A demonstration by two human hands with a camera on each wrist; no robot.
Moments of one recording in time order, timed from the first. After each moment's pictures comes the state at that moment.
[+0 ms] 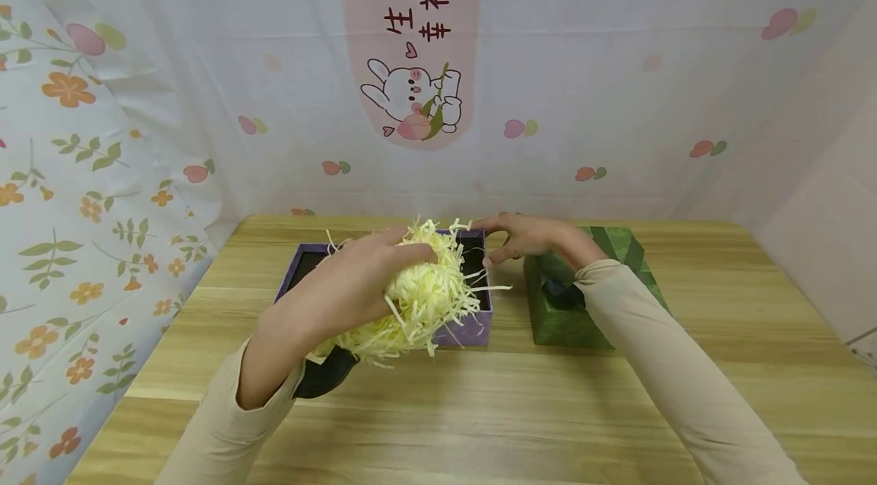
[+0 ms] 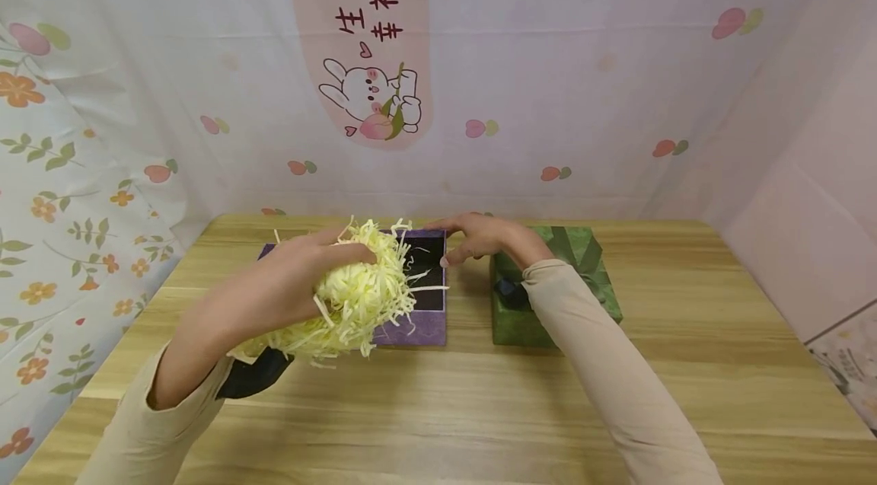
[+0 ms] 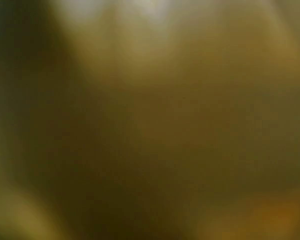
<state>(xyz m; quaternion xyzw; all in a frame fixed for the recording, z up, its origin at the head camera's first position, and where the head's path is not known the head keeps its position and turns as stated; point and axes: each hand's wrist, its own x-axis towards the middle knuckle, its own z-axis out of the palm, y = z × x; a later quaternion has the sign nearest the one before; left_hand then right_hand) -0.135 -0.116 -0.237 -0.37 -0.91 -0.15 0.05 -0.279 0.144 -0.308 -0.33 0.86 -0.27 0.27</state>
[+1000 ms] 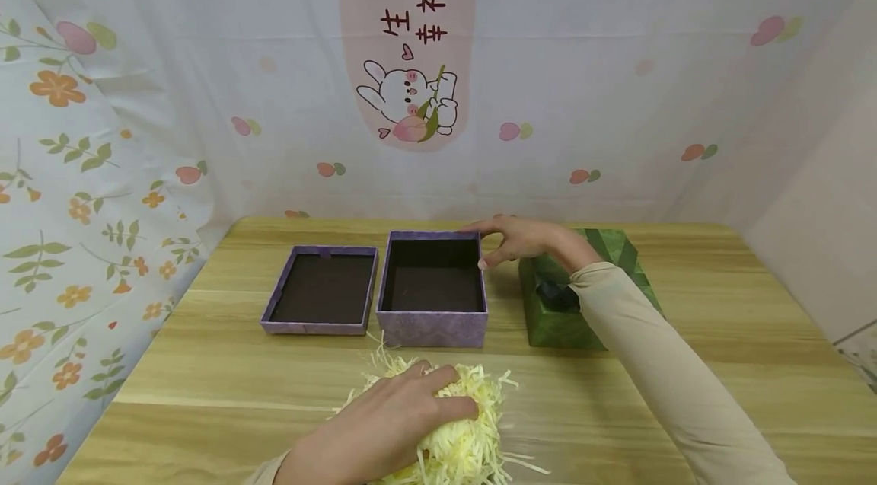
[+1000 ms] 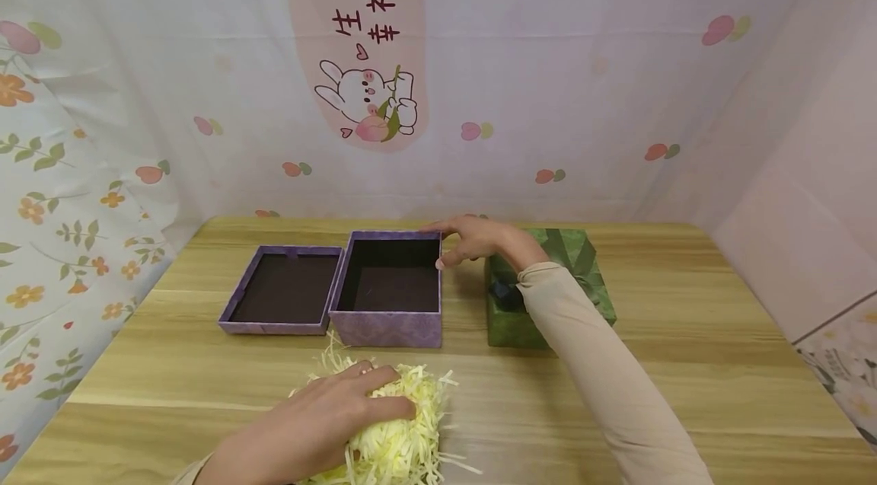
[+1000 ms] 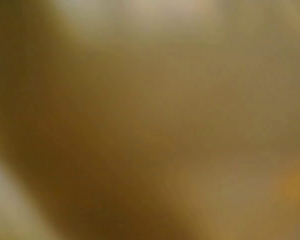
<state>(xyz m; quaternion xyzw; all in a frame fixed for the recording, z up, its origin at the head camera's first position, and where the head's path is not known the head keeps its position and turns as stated) -0.064 -0.094 -0.319 -0.47 -0.87 -0.11 -0.01 -0.278 0.143 -0.310 -0.31 0.88 -0.24 0.26</state>
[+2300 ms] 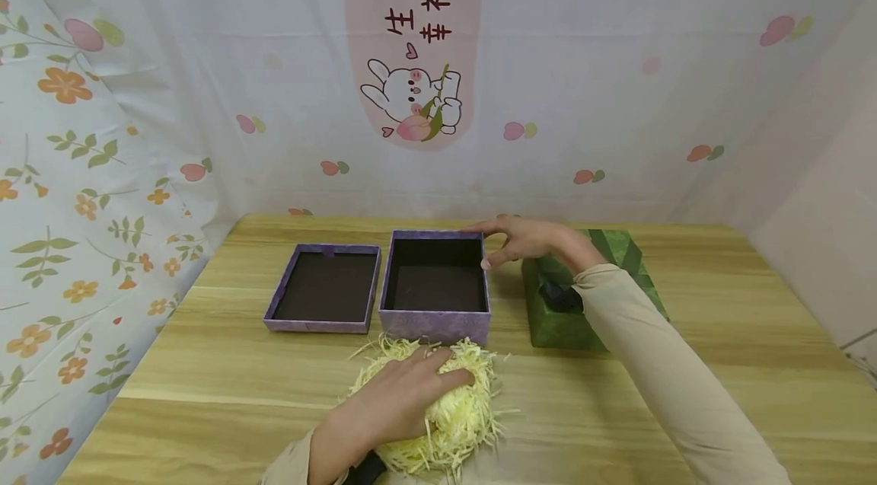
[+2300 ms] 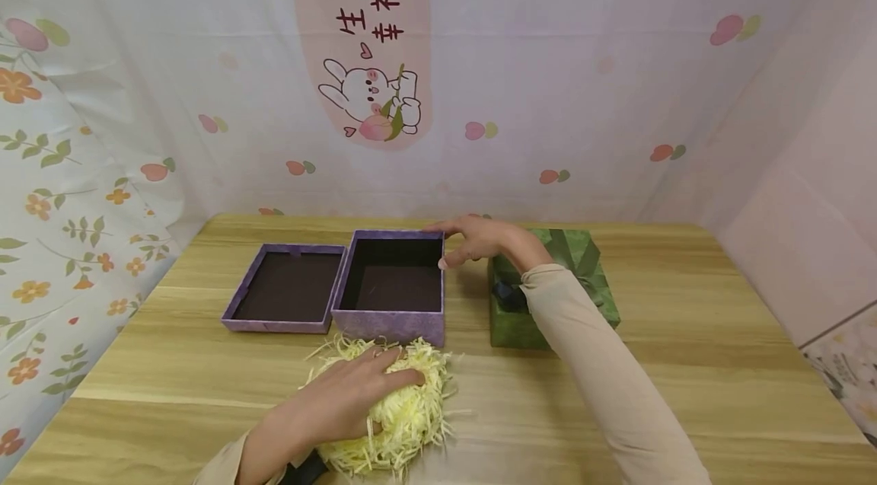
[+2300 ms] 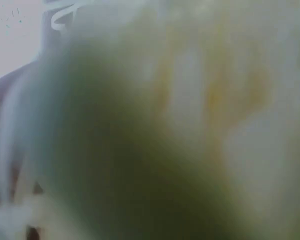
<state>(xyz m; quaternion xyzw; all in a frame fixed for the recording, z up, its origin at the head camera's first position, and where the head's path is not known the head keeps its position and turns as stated) -0.096 -0.089 -0.374 -0.42 -0.90 -0.09 -0.03 -0.280 0.146 -0.311 -0.34 0.87 -0.24 0.25</state>
